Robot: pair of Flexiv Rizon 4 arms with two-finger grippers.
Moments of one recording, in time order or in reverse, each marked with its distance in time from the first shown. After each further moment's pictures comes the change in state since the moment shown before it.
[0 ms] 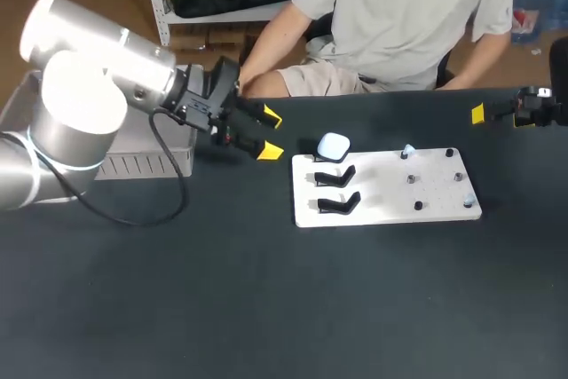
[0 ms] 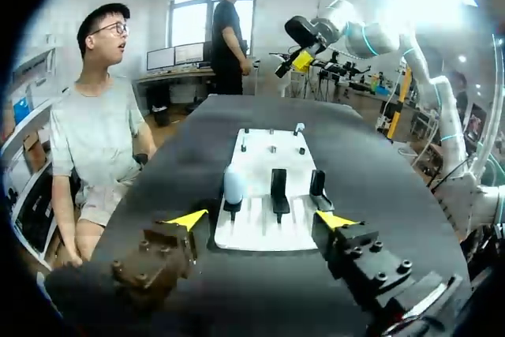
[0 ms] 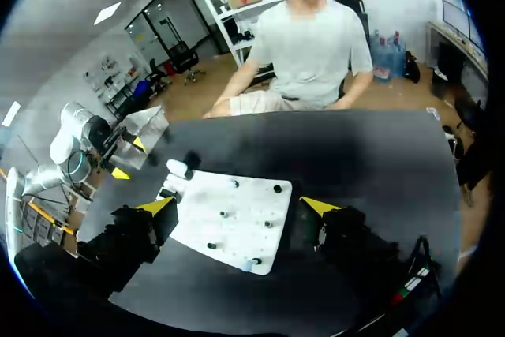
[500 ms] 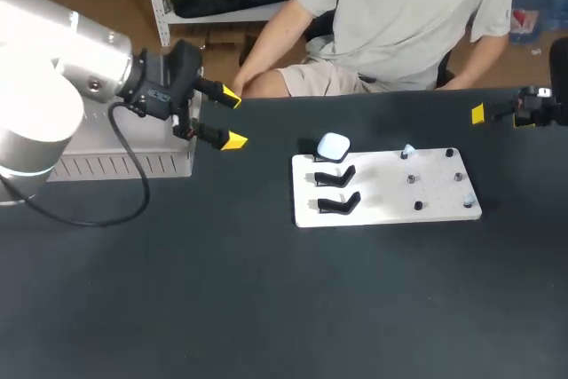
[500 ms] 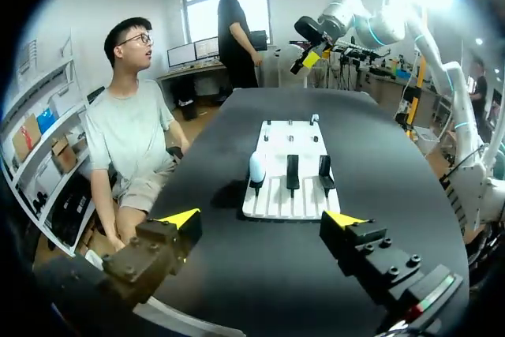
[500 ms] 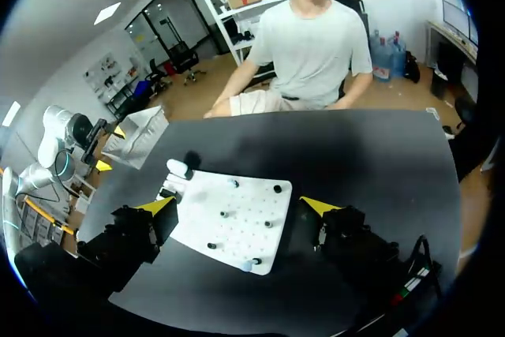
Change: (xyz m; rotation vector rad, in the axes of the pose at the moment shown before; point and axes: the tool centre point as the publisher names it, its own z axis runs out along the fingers) left arm 0.000 0.000 -0.070 -0.169 0.082 0.033; right arm 0.000 0.000 0.000 0.000 0.000 0.000
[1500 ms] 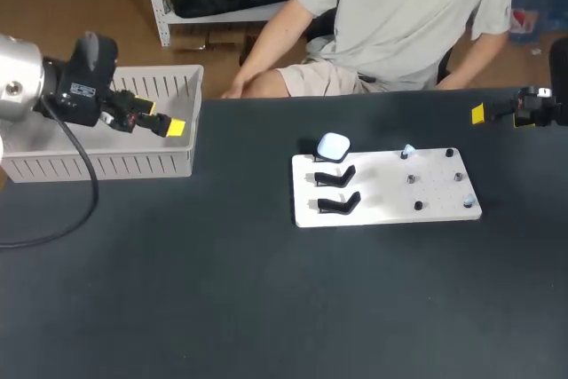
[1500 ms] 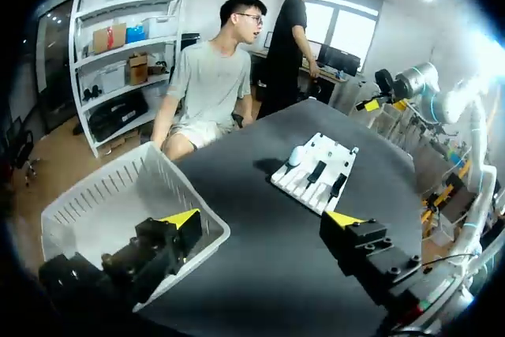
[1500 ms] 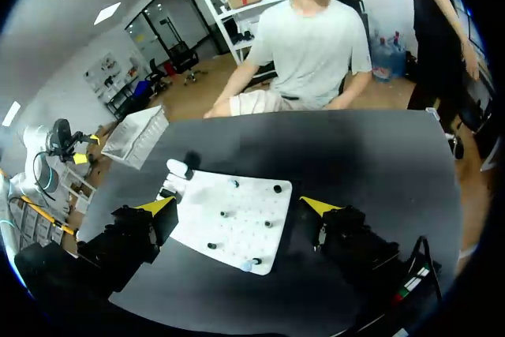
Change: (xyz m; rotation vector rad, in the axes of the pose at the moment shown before) left arm 0.027 -0.023 -0.111 -0.276 0.005 -0.496; right arm 0.000 0.000 0.000 0.000 0.000 0.000
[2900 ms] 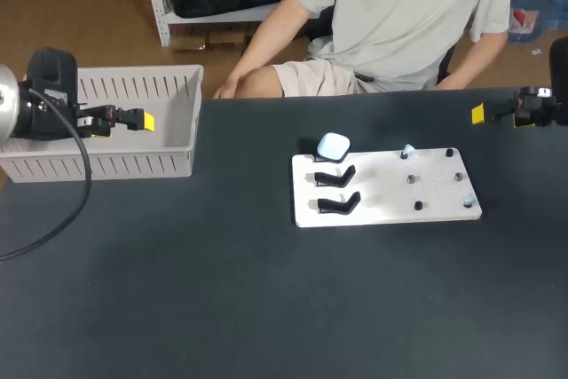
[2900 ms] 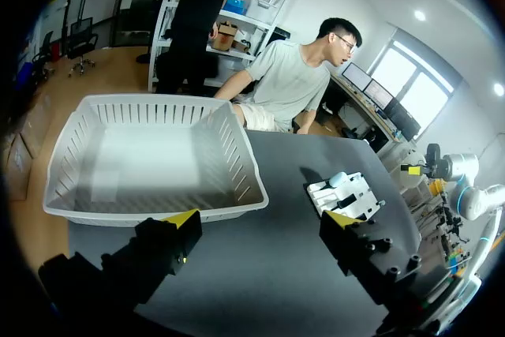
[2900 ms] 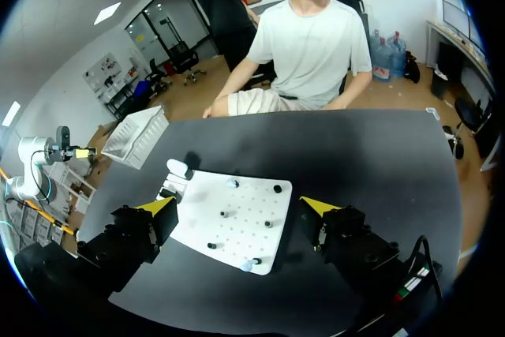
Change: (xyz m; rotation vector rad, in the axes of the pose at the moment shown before) left arm 0.035 0.029 -0.032 -0.218 -0.046 -0.534; right arm 0.000 0.000 0.000 0.000 0.000 0.000
